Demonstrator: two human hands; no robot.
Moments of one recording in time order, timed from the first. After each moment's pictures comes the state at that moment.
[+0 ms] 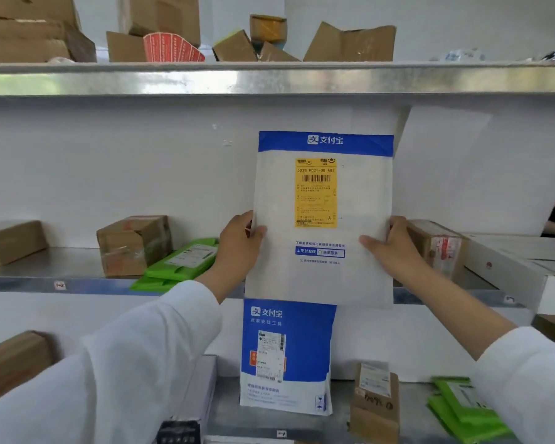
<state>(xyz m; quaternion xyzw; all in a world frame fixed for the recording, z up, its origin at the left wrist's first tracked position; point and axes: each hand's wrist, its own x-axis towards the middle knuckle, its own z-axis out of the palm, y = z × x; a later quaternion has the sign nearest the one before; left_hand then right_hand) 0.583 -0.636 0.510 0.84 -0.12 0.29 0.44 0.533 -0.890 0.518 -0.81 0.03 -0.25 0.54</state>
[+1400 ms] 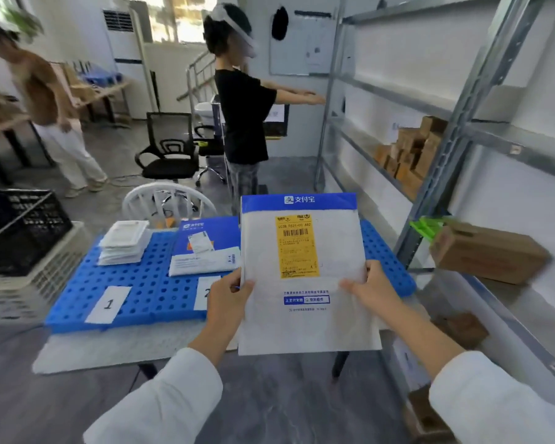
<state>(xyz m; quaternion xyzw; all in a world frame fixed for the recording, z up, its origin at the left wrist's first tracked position) 0.001 -0.137 0.246 0.57 0.57 0.42 0.42 0.259 -0.177 0.271 -0.75 -0.43 0.32 0.38</state>
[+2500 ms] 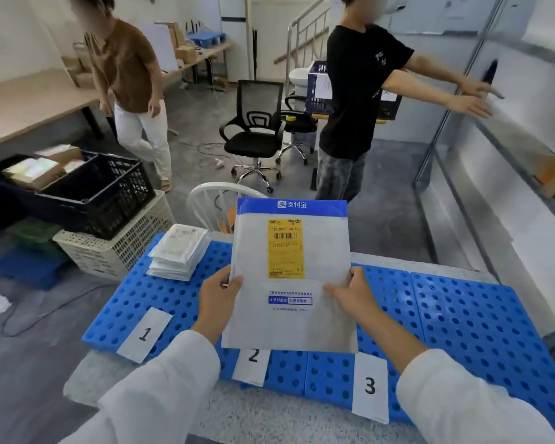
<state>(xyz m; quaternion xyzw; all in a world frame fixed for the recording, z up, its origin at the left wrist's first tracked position) -0.091 0.148 0.206 0.45 0.68 0.46 0.36 0.157 0.190 0.204 -0.69 -0.48 0.46 0.30</state>
